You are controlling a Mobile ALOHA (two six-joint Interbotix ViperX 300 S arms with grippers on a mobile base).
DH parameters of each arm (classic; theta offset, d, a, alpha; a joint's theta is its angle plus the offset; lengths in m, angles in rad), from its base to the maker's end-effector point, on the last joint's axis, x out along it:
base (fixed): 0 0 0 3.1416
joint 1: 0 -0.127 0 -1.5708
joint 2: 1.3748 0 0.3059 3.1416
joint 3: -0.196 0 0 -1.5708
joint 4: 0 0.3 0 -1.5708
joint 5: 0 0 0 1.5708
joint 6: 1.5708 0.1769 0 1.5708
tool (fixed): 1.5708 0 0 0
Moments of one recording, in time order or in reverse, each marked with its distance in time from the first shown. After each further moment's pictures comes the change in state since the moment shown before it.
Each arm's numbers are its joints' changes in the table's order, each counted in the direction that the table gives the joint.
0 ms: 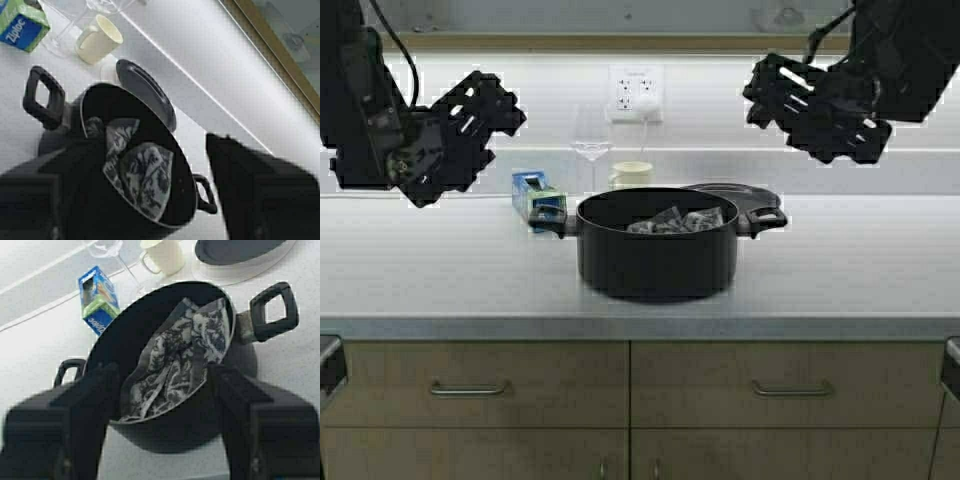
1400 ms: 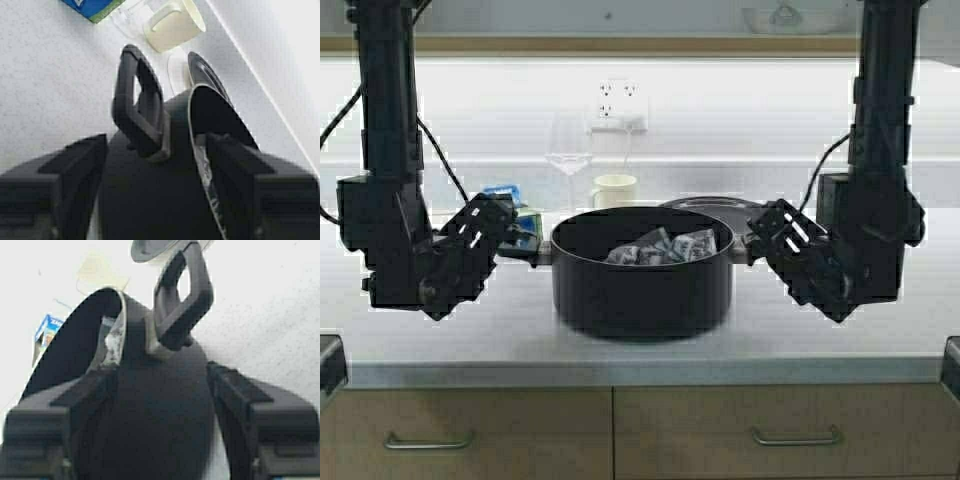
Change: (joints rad) left arm -0.023 -0.529 -0.245 -0.035 0.178 -0.175; right arm 0.034 -0.689 -0.176 -0.029 0.538 0.472
